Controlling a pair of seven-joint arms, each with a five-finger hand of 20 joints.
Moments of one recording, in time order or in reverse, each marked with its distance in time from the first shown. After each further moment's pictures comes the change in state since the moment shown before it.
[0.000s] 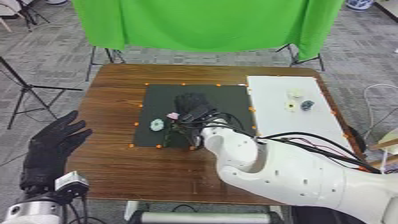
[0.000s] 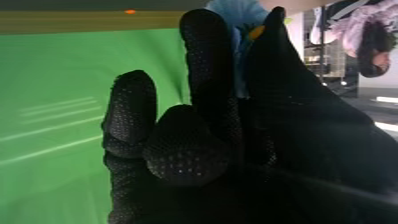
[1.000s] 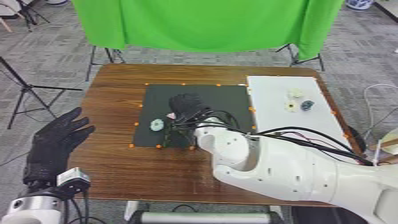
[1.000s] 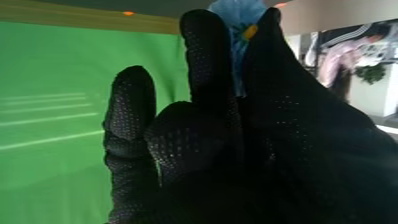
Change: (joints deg) left arm -1.9 0.4 -0.1 0.7 0.4 -1.5 -1.5; right arm 1.7 -2.1 -0.8 0.7 -2.3 -6.9 0.5
